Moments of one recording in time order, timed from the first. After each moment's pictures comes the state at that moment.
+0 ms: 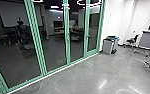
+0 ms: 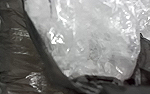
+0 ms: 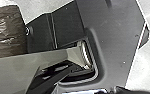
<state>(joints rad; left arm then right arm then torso) 1.38 2.94 -2.68 -0.50 0.05 0.55 -1.57 3.04 -2.63 0.11 0.00 0.07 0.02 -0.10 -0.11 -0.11</state>
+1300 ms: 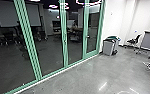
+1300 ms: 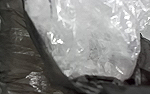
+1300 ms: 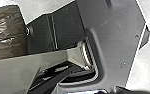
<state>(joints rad) 1.38 2.94 -2.68 -0.50 0.05 0.55 -1.57 3.04 -2.63 0.11 0.00 0.07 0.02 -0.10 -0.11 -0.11</state>
